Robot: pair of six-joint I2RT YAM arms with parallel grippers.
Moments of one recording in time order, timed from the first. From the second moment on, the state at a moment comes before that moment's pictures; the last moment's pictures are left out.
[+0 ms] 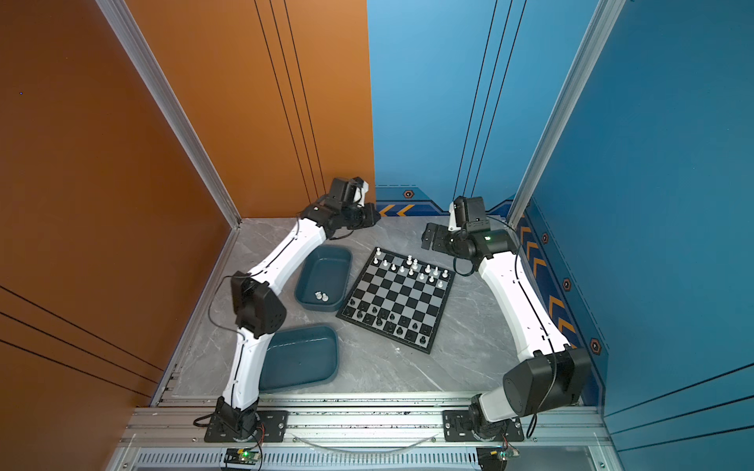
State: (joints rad) left arm -0.46 2.17 2.25 -0.69 0.19 -0.52; right arm 0.21 1.50 1.59 -0.85 -0.11 0.39
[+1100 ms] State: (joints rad) left arm -0.35 1.94 1.51 -1.04 0.01 -0.43; right arm 0.40 1.75 1.80 -0.84 -0.14 0.39
